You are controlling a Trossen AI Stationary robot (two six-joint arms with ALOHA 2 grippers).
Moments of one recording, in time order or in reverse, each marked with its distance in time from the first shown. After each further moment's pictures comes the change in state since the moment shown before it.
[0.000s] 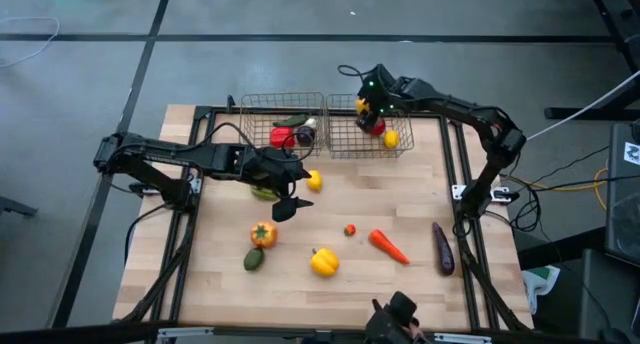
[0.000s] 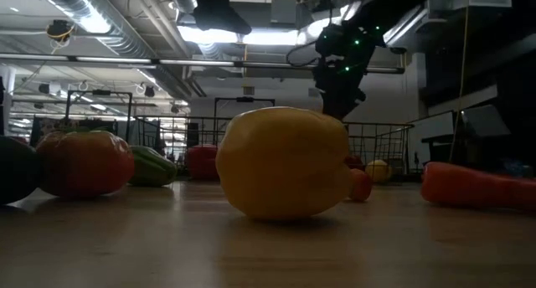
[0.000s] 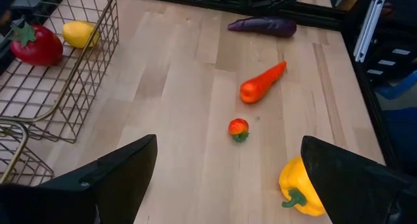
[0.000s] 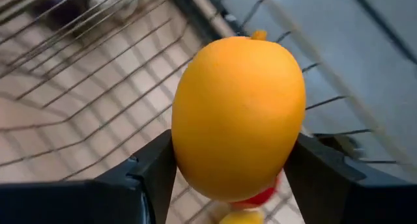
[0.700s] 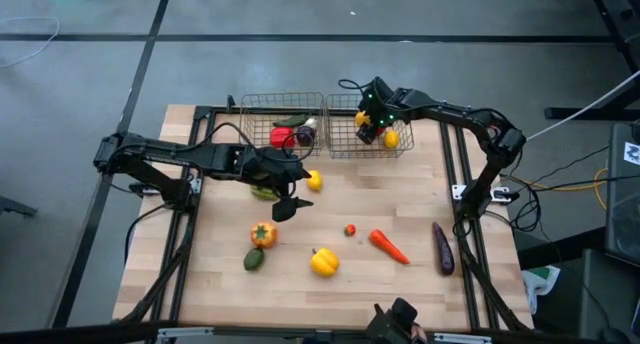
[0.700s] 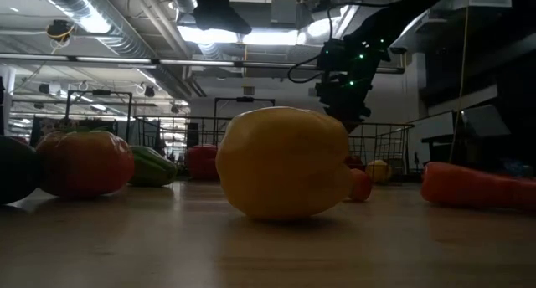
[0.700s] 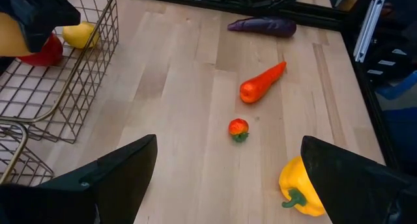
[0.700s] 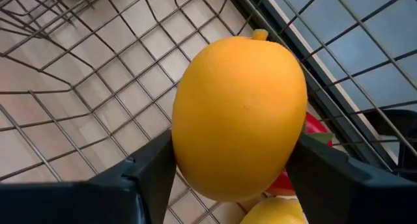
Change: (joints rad) left arm 0.000 0.000 0.000 0.001 0.000 0.001; right arm 0.002 0.000 -0.139 0.075 -0.045 0.033
